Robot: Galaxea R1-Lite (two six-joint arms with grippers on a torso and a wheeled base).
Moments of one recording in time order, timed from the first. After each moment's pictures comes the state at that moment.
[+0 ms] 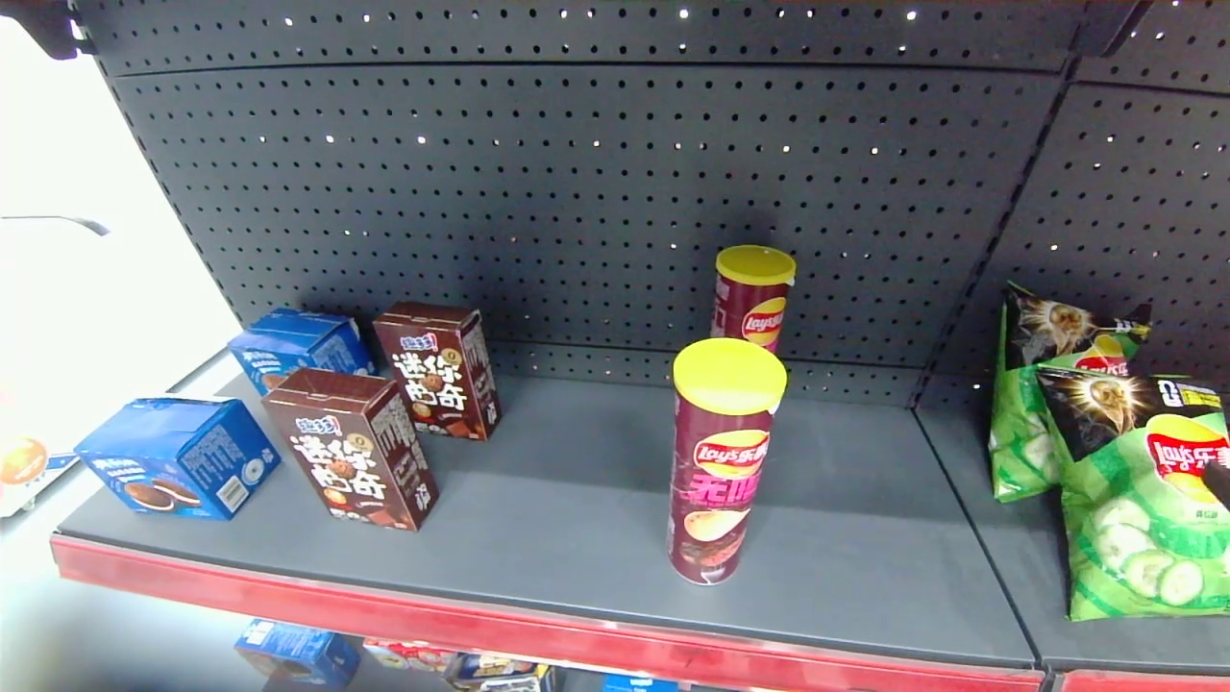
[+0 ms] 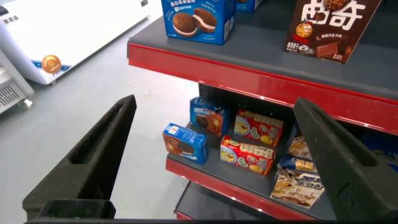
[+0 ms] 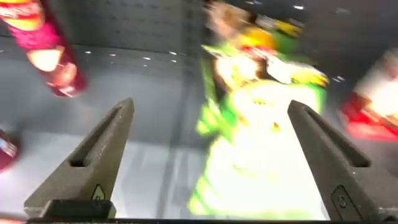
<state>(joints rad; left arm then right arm) 0.31 0.00 0.00 0.00 0.01 -0.01 0.18 0.74 -0.34 -0.38 -0.25 -0.04</state>
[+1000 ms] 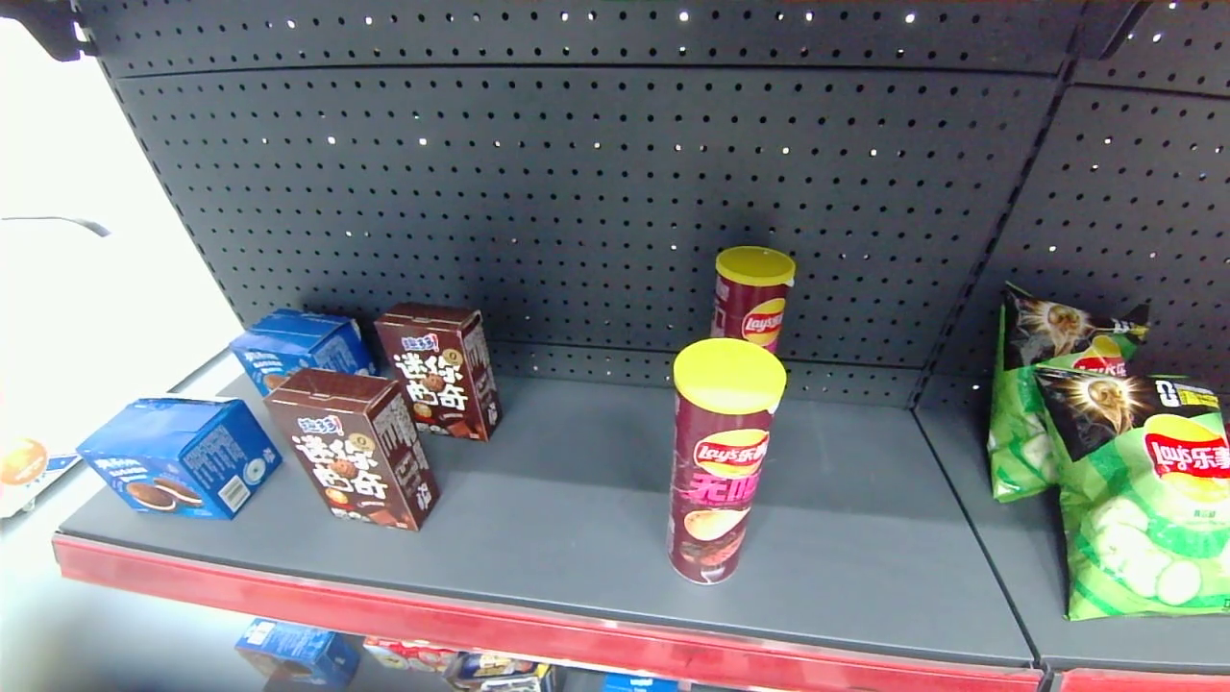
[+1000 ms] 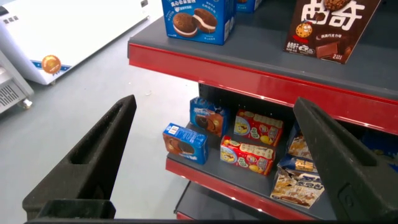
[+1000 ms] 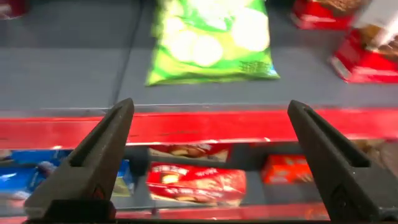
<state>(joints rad) 0.31 0.00 0.00 0.00 0.01 -0.01 -0.16 0.10 0.00 -0.07 -0.03 -0.03</state>
